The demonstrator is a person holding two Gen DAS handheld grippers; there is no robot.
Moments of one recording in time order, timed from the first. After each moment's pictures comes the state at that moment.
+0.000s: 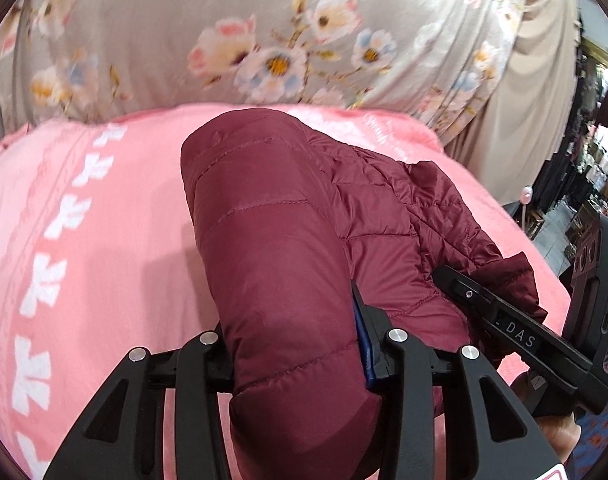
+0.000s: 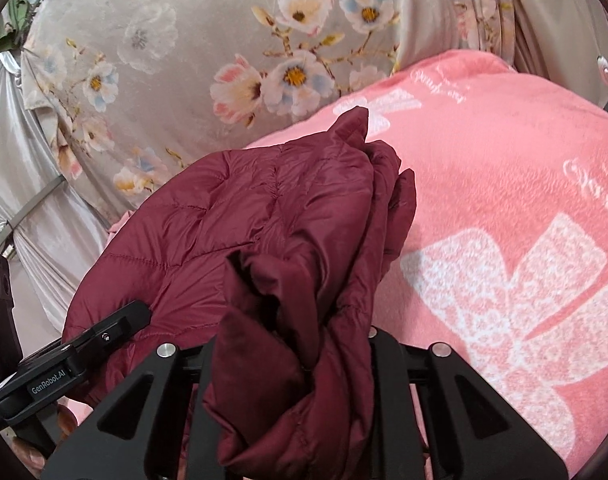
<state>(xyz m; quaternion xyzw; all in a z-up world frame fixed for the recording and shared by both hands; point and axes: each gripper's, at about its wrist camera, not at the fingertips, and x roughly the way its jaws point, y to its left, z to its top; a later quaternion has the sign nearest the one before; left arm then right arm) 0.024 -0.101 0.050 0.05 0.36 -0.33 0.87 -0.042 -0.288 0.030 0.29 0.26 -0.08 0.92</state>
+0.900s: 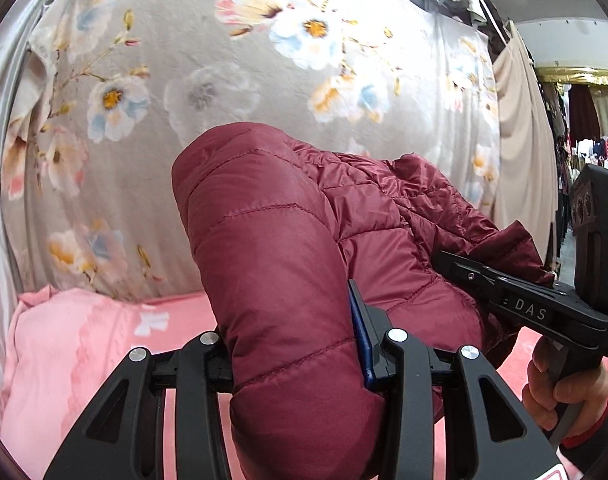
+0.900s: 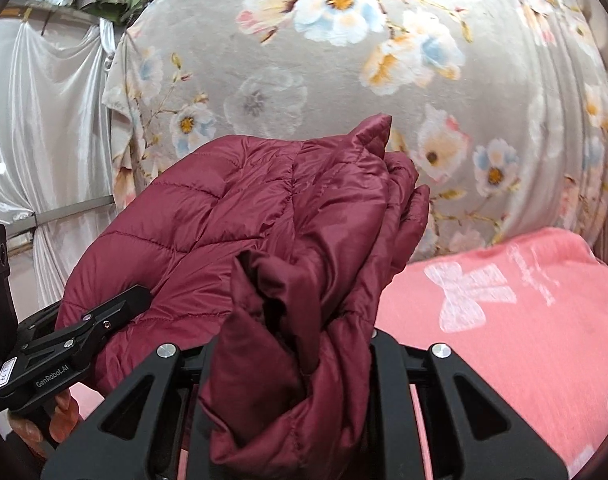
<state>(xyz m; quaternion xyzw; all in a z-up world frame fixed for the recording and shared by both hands) 0.143 -0.034 0.152 0.05 0.10 -0.34 0.93 0.127 -0.225 0.160 0.11 0.10 0.00 0.99</state>
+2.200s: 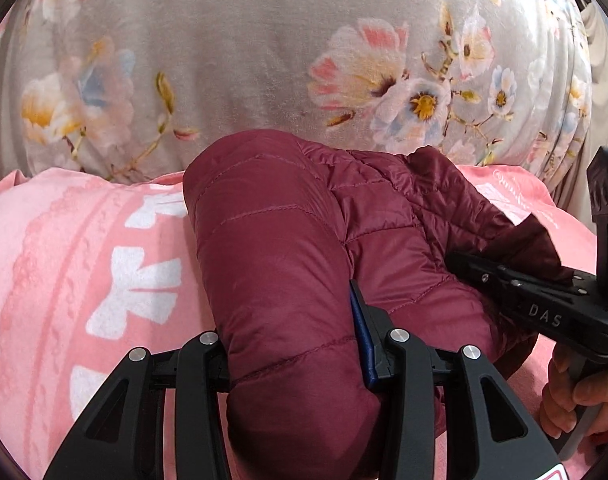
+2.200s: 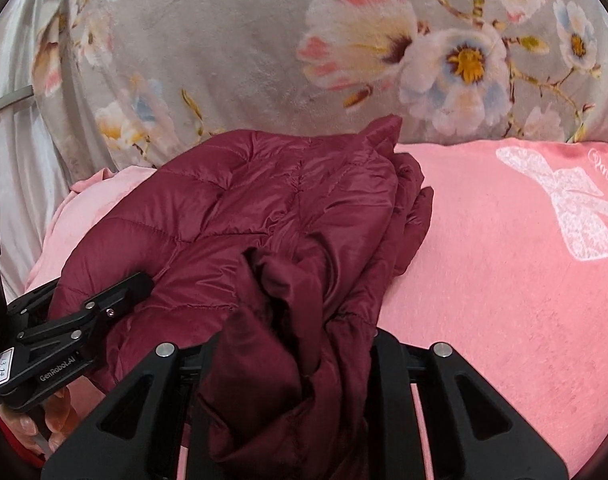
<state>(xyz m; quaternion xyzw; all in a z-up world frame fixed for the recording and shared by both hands) 0.382 -0.032 -0.051 0.06 0.25 -0.28 0.92 0.368 -0.198 -0.046 0.12 0.29 -0.01 0.95</state>
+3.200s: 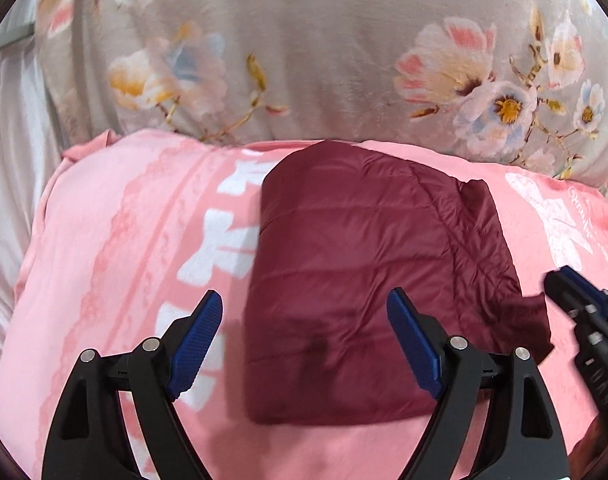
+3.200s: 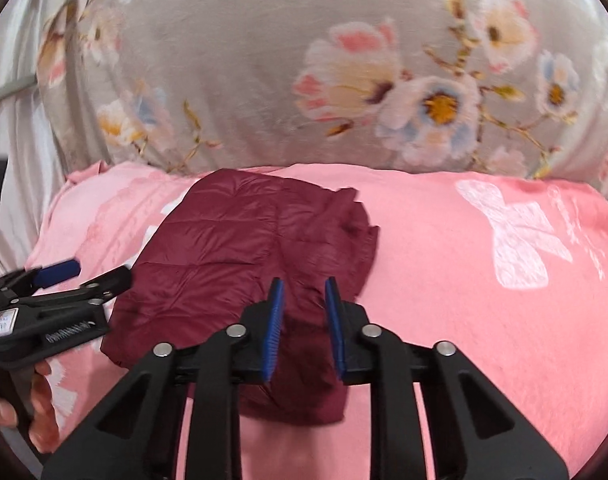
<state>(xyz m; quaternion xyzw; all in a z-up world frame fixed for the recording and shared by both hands) 0.361 -0.046 0.009 0.06 0.35 -0.09 0.93 0.337 -0.189 0.030 0.05 0.31 -0.05 0.95</state>
